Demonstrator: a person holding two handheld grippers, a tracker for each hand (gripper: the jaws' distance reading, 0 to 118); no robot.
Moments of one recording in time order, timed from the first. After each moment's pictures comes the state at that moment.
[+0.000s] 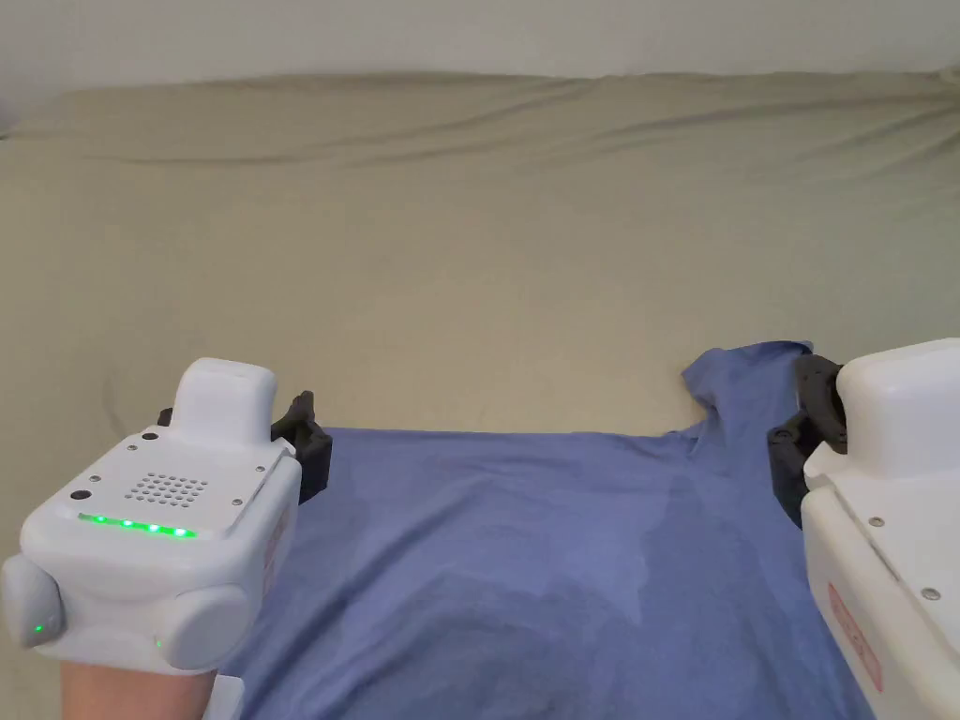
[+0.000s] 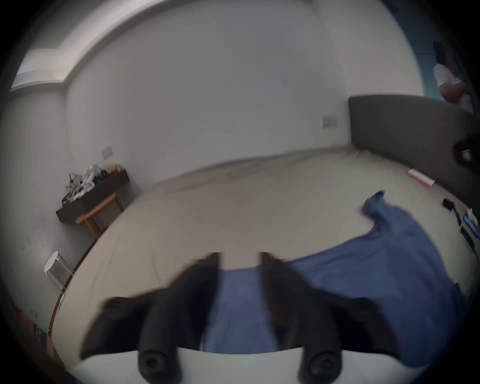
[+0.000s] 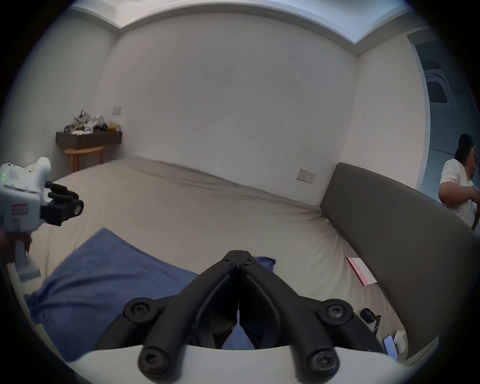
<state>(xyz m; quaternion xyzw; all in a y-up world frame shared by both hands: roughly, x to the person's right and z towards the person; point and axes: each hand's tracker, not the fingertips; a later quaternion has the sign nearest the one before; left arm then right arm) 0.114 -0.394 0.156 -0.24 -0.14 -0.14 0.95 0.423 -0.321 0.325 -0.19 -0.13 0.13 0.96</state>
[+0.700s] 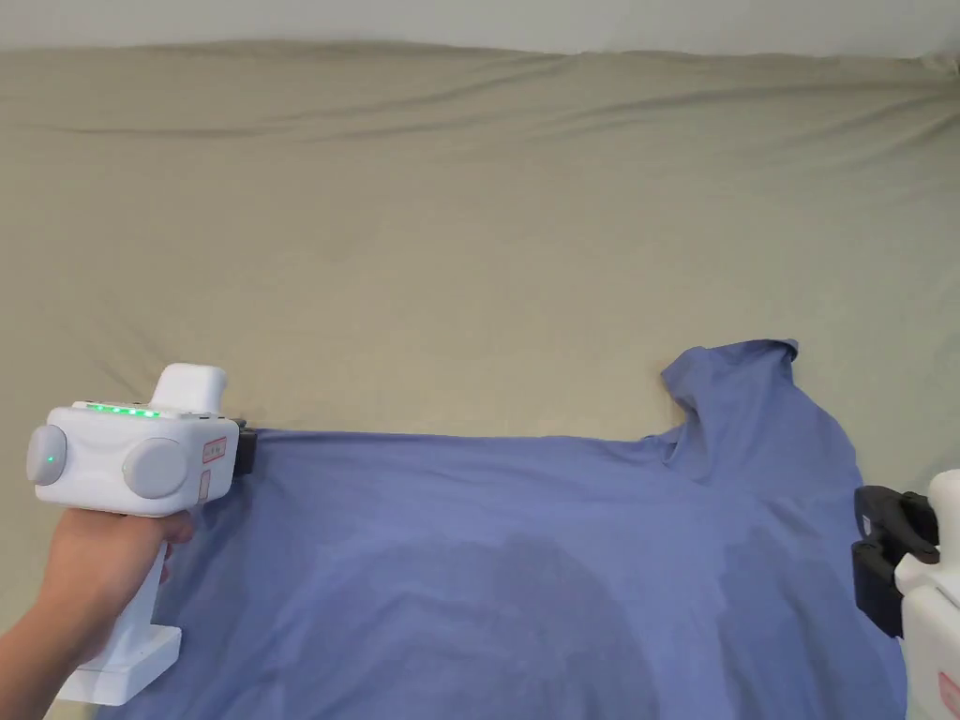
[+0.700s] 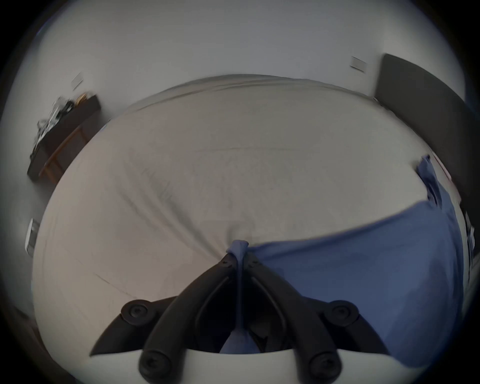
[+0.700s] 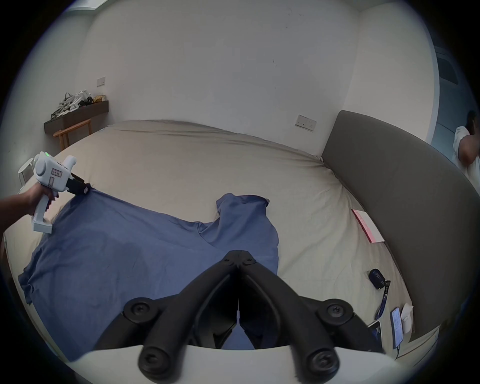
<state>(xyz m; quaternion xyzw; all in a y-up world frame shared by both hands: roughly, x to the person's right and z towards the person) 0.097 -0.493 0.011 -0.42 -0.16 -0.13 0.88 0.492 -0.379 0.324 -0.32 -0.14 0.08 0.93</state>
